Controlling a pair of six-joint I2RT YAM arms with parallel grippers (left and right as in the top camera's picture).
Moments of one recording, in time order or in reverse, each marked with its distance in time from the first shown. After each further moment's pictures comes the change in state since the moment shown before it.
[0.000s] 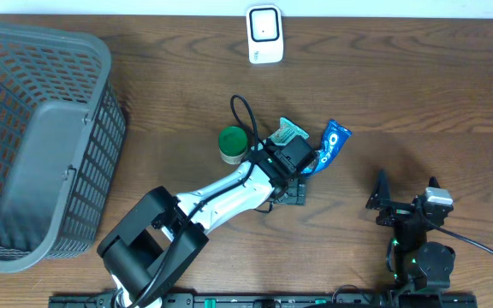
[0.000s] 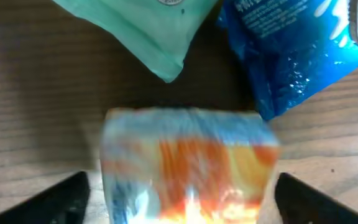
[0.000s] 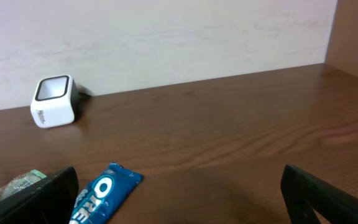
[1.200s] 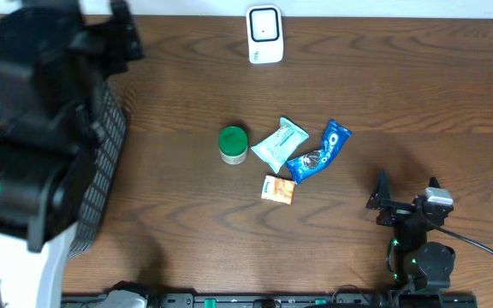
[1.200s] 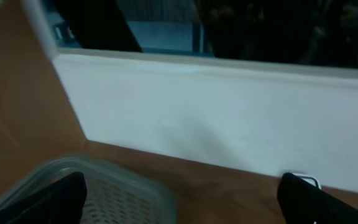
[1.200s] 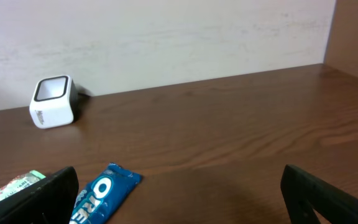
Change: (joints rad) left arm 0.600 -0.578 0.737 -0.209 -0.483 0.648; right arm 0.000 0.000 0.000 0.000 0.003 0.000
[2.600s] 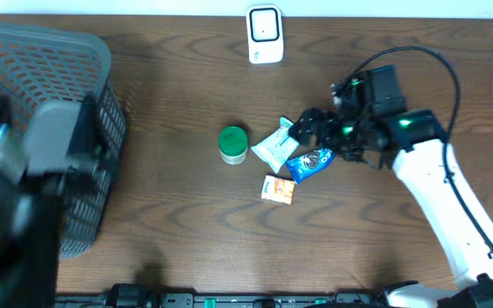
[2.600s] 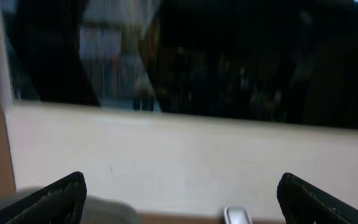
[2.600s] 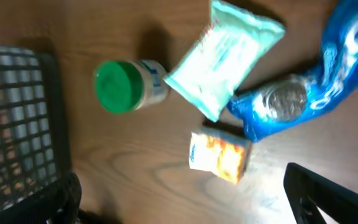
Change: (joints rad) left arm 0.188 -0.648 -0.582 0.358 0.449 -0.008; right arm 0.303 1.474 1.263 -0.835 -0.510 0.431
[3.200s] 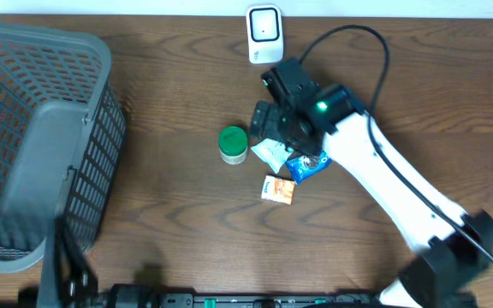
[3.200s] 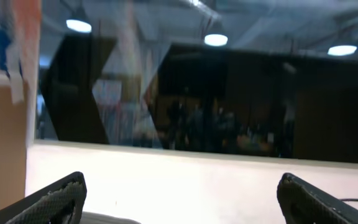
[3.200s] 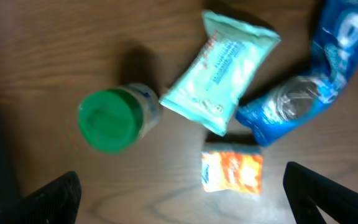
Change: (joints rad) left arm 0.000 -0.344 -0.065 -0.066 0.002 0.014; right arm 0.304 0.294 0.383 -0.184 0.425 0.302
